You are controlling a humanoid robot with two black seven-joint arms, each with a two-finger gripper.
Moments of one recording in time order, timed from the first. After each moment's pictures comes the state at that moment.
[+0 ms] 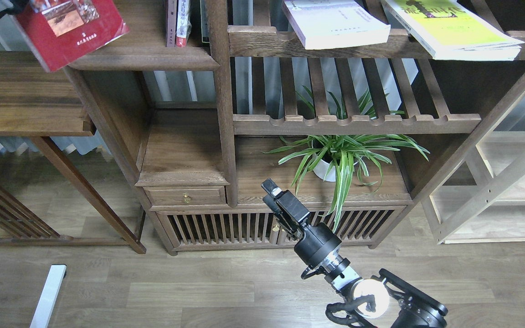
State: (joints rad) left arm -0.62 0.60 -1.40 -1.46 0.27 -0.11 0.31; right arm 0.14 -0.06 0.75 1.13 0.17 0.58 0.12
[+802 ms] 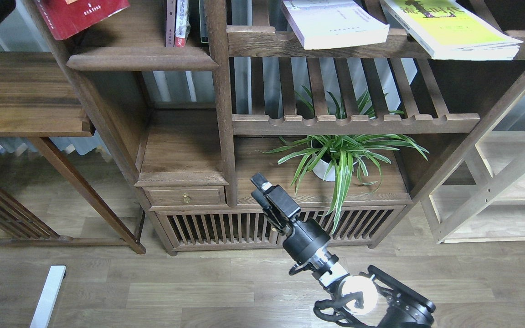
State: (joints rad) left arm -0.85 0.59 -1.19 -1.36 0.40 0.08 0.31; right arm 0.17 0.00 0.75 1.13 0.16 0.58 0.12
